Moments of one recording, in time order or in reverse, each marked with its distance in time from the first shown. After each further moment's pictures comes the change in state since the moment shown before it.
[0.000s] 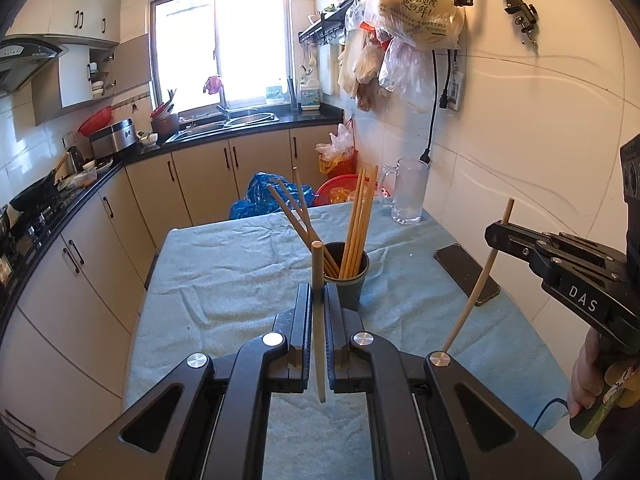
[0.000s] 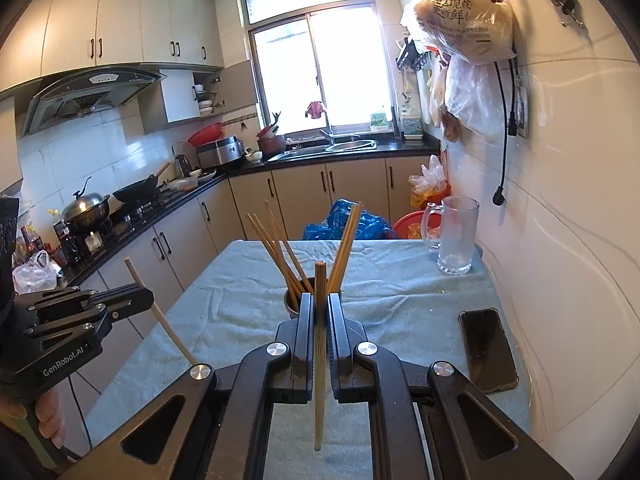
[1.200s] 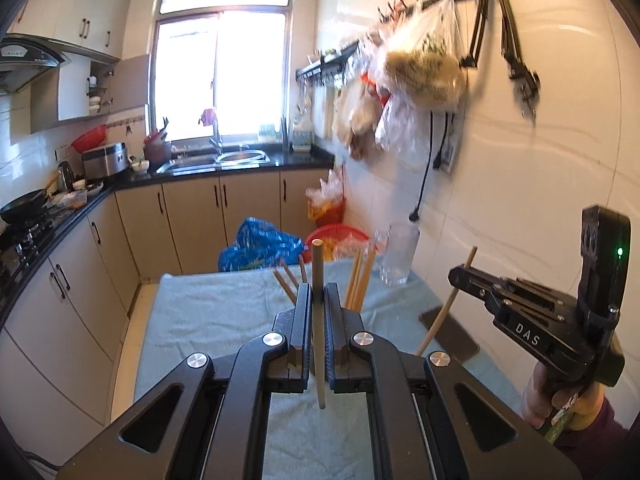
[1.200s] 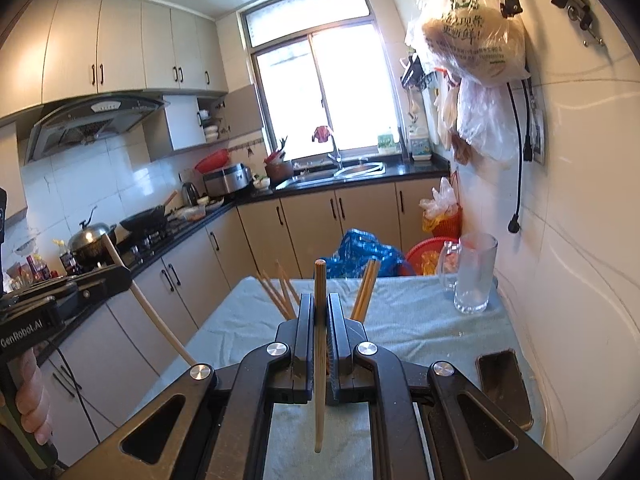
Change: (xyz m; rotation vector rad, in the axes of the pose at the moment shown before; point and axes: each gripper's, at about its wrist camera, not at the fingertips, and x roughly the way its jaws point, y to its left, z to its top) left arm -0.027 0.030 0.068 -0.057 -0.146 -0.072; right arm 0.018 0.005 0.050 0.032 -0.091 0.037
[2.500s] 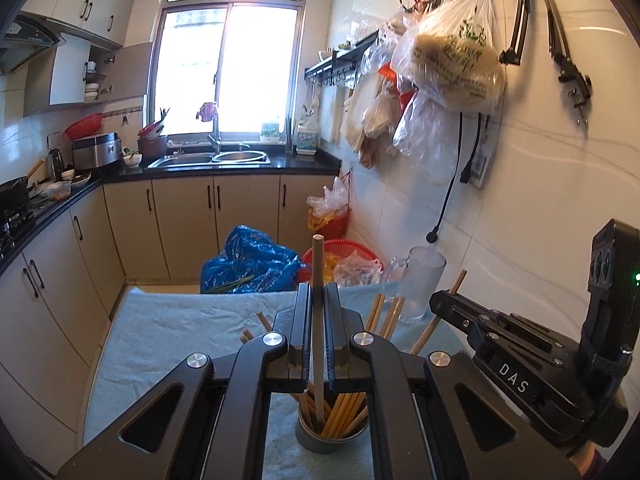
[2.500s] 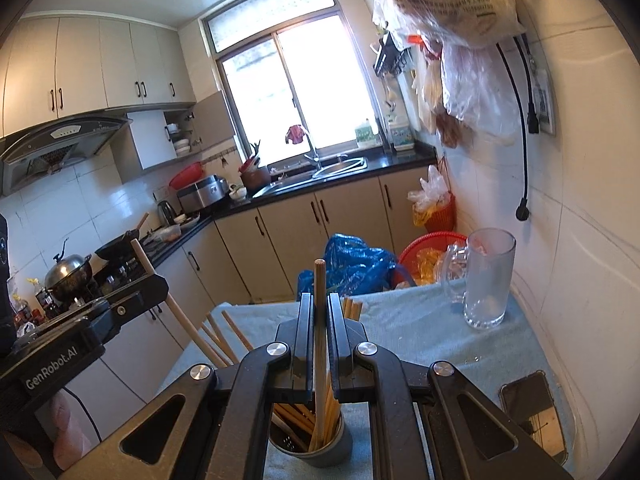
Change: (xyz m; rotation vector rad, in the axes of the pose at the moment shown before) left arm 0.148 0.004 0.020 -0.055 -0.009 -0.005; right arm 0.115 -0.045 0.020 0.111 0.008 -0.037
